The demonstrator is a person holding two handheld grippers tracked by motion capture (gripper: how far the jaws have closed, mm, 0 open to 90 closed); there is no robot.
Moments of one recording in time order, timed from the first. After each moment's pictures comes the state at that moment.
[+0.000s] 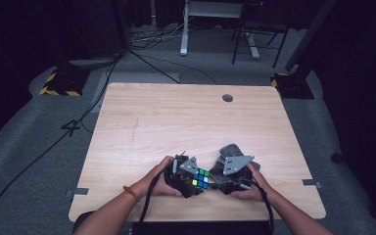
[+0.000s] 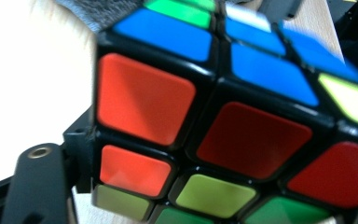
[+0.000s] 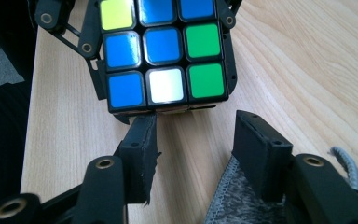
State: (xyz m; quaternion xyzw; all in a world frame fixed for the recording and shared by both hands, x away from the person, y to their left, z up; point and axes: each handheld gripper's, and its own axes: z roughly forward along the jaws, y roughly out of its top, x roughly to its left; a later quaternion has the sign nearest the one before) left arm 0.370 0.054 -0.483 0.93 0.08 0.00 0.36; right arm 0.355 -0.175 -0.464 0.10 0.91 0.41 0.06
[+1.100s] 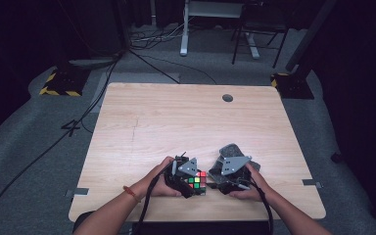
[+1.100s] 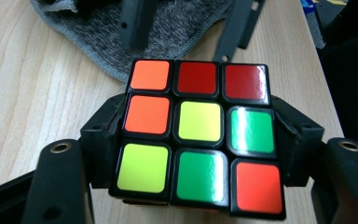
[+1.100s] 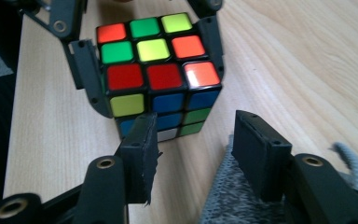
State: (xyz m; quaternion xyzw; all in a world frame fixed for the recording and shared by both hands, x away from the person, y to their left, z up) left arm 0.365 0.052 -0.477 0.92 0.05 0.00 0.38; right arm 0.356 -0.172 -0.469 0.10 0.91 0.39 0.07
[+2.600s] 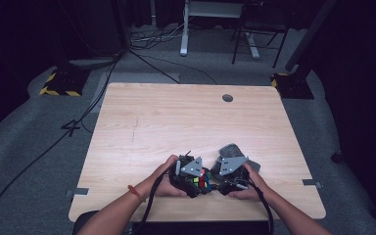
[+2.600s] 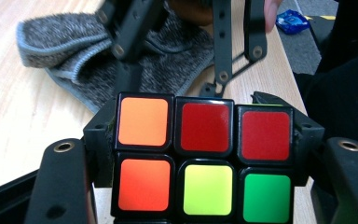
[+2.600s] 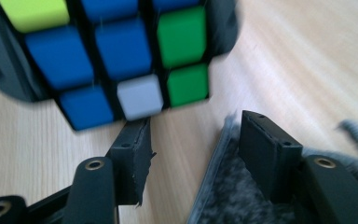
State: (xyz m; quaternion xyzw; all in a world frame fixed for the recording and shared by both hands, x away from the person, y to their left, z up) left arm 0.358 0.041 -0.460 0.91 0.03 0.01 0.42; right arm 0.363 -0.174 -0.482 0.11 0.92 0.38 0.07
